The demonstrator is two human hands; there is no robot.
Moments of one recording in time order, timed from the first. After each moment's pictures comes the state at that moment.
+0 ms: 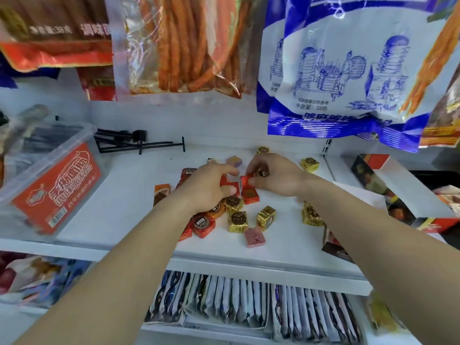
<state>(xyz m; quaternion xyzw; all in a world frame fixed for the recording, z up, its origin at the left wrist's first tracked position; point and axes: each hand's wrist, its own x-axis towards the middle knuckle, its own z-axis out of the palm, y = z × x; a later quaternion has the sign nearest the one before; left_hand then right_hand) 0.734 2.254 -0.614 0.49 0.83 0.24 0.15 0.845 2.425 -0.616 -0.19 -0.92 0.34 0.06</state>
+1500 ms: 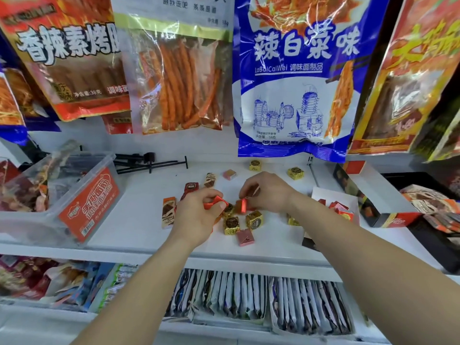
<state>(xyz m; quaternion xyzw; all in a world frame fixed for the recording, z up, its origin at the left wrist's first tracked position) 0.792 2.208 -0.604 0.34 0.82 0.44 0.09 0.877 2.396 -0.597 -0.17 -0.92 0.35 0.06</state>
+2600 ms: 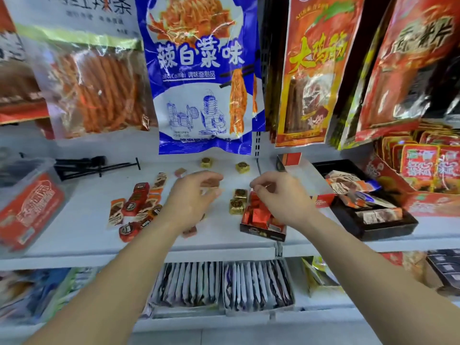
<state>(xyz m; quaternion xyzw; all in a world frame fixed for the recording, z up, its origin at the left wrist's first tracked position) 0.860 2.273 -0.574 0.48 0.78 0.39 0.12 1.033 2.405 -0.570 -0.31 -0.86 0.32 0.24</state>
